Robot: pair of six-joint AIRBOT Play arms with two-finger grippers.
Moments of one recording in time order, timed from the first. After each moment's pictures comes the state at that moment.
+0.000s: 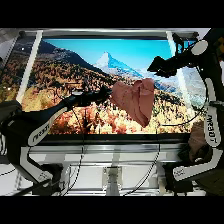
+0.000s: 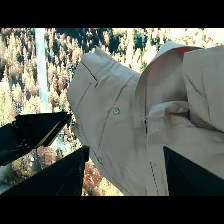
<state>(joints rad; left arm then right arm) -0.39 -1.79 1.13 -0.08 -0.50 -1.07 -0.02 -1.63 1.75 -1.07 1.32 1.61</state>
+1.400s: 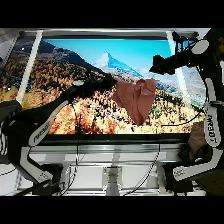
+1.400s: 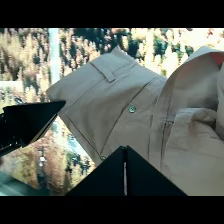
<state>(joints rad) -0.40 -1.75 1.32 0.01 -0.55 -1.04 -0.02 -1.63 1.74 -0.98 1.28 1.55</state>
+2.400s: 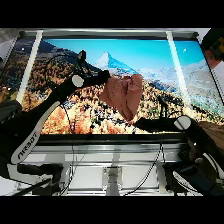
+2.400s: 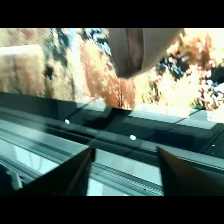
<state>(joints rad) -0.44 -1.58 1.32 0.85 -0.39 -1.60 0.31 -0.86 0.49 -0.90 0.86 1.63</state>
